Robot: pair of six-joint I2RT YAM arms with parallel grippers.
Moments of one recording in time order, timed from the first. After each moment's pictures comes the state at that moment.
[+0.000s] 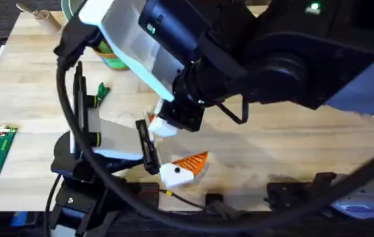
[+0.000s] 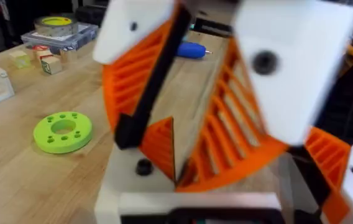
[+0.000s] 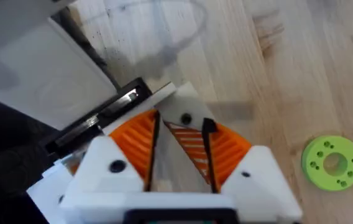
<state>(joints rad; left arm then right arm) -0.22 0.01 0.01 -0.07 1.05 -0.06 1.04 1.53 1.44 -0.90 -0.14 -0.17</state>
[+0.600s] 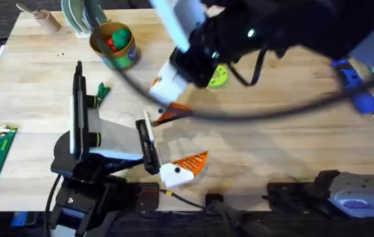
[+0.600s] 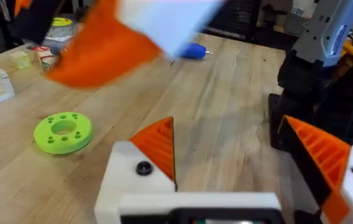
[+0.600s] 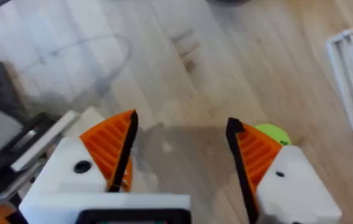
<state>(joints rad) -0.22 0.01 0.01 -0.07 1.05 -0.06 0.87 1.52 1.50 -0.84 -0.09 -0.16</state>
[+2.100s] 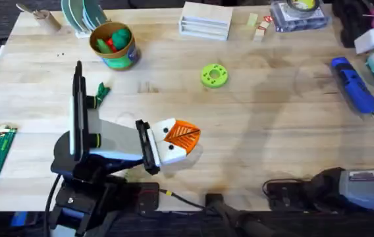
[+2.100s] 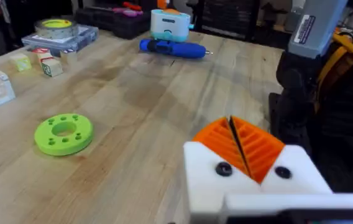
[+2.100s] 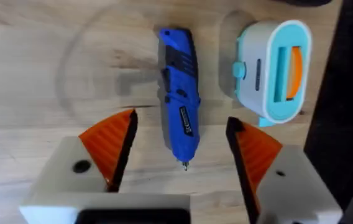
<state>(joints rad) -0.22 0.01 0.01 -0.07 1.05 -0.04 -0.45 1.61 1.54 -1.08 0.08 -0.56</state>
